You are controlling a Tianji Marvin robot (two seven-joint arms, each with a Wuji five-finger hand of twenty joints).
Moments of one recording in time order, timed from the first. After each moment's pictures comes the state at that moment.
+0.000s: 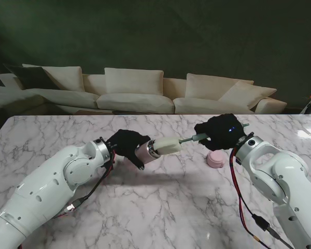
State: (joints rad) left arm 1.13 -1.06 -0.92 -1.35 0.81 -0.41 -0.07; right arm -1.55 -1.03 1.41 -1.89 -1.29 -0.32 0.10; left_hand 0.91 -0.66 -0.08 -0.02 0.58 0.17 0.71 0.62 0.99 0.16 0.25 0.85 0.94 0.22 0.61 0.73 0.65 0.19 1.28 0.55; right_hand 0.61 -0.47 0.84 -0.28 0.77 -0.16 1.04 0.45 1.34 -0.02 1.01 0.71 1.29 0.06 1.45 0.74 1.07 0.35 1.71 0.56
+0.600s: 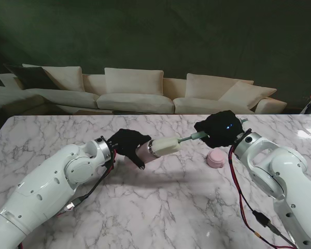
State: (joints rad) left arm 1.12 -1.06 -0.90 -1.35 0.81 -0.40 -0.08; right arm -1.51 -1.02 1.39 -1.89 -1.36 -0.33 0.12; left_hand 0.91 -0.66 -0.08 -0.02 0.58 0.17 0.71 0.62 0.99 0.16 0.25 0.85 0.94 0.22 0.62 0.73 0.65 0.18 1.28 0.55; right_hand 0.61 -0.46 0.87 -0.28 0.78 -0.15 1.04 0.38 1.38 -0.04 1.07 0.76 1.29 0.04 1.53 0.82 1.11 0.35 1.75 0.56
